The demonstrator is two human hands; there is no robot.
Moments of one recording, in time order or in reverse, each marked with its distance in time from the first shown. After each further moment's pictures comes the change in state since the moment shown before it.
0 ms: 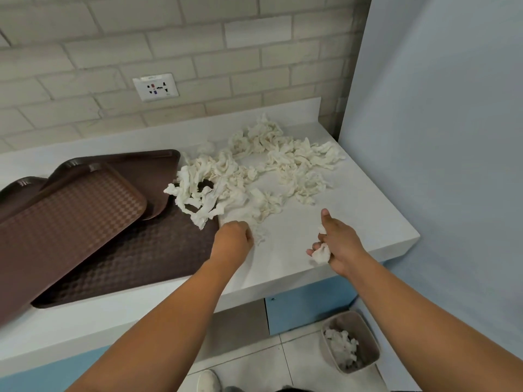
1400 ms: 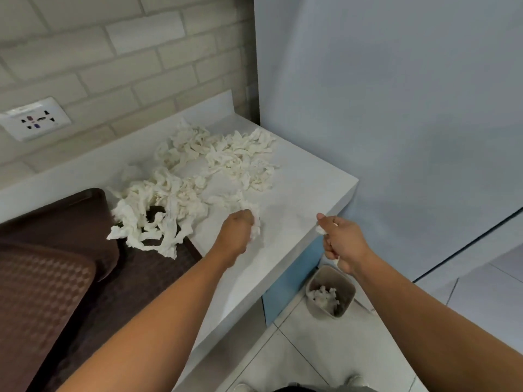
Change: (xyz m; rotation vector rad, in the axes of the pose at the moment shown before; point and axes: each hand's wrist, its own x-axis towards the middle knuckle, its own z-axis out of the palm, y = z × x) left_hand 0.017 0.033 -0.037 -0.877 -0.571 -0.137; right_hand -0.055 0.066 -0.012 0.045 0.428 -0.231
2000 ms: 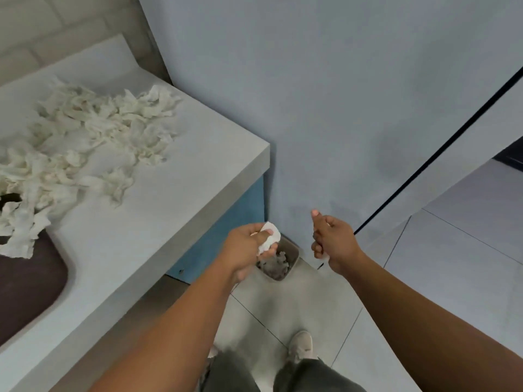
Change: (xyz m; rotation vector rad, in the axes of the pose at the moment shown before) left_hand -0.017 -0.042 0.266 -0.281 -0.255 -0.227; right_hand 0.036 0.049 -0.222 -0.005 0.101 0.115
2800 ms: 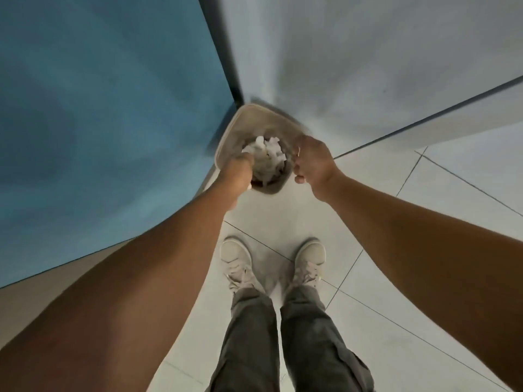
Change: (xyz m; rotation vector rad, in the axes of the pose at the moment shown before) left_hand 0.373 -0.321 -0.022 0.535 0.138 -0.338; right_hand 0.293 0.336 0.020 -0.164 0.057 0.393
